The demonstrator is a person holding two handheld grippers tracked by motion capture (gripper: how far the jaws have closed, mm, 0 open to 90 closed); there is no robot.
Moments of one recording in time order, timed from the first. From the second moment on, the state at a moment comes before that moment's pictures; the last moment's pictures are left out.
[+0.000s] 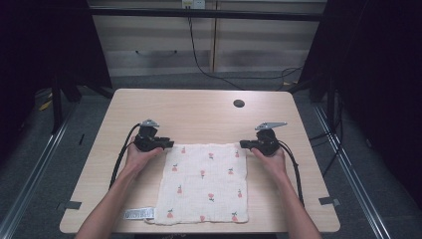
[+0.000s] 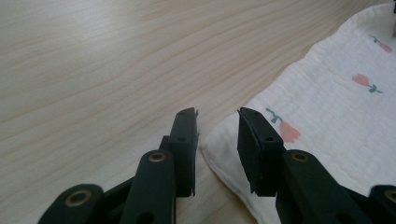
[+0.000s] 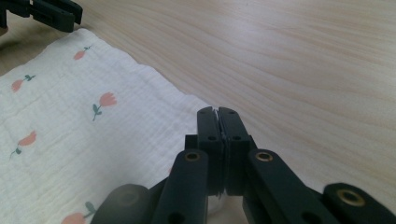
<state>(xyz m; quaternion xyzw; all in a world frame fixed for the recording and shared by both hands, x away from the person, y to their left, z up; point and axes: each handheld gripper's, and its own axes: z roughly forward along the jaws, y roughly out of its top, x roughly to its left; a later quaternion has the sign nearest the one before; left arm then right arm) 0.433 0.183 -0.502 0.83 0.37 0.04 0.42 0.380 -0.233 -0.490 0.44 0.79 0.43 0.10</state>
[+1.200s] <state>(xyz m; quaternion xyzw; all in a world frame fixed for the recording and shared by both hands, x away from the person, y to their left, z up) 0.416 0.181 -0.451 0.80 0.34 0.07 0.49 0.375 -0.254 -0.446 0.43 0.76 0.46 0.14</state>
